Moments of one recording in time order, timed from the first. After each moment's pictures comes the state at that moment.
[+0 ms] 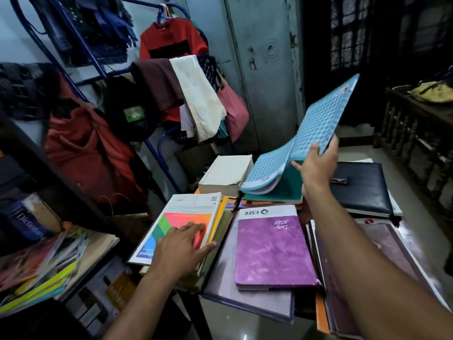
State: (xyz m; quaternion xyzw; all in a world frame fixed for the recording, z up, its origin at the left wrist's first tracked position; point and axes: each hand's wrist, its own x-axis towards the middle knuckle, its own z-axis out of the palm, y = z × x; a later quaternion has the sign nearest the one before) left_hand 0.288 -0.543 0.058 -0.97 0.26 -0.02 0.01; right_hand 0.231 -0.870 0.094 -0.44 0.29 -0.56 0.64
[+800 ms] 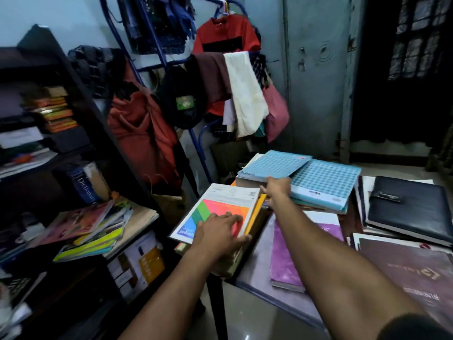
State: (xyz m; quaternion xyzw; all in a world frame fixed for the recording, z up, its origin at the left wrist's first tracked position) left_hand 0.295 -0.541 0.059 -0.96 0.28 -0.01 0.01; right_hand 0.425 -0.780 0.006 -0.52 0.33 -0.27 0.74
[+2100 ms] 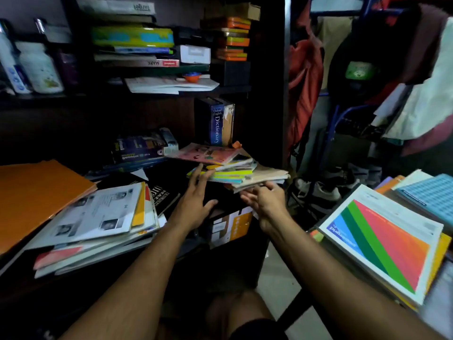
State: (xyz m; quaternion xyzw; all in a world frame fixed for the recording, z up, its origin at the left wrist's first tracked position) left_hand 0.378 -0.175 0.000 -0.93 0.07 -0.17 -0.32; right_hand 0.388 -0.363 0.047 -0.55 0.12 0.04 0.82
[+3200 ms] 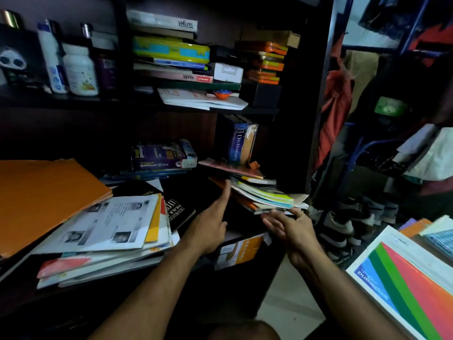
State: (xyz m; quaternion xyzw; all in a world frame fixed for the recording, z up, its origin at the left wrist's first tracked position) left_hand 0.367 -0.176 0.015 -0.93 0.07 -0.13 -0.35; right_hand 0.390 -0.377 0.053 -0.58 0.07 0.04 0.81
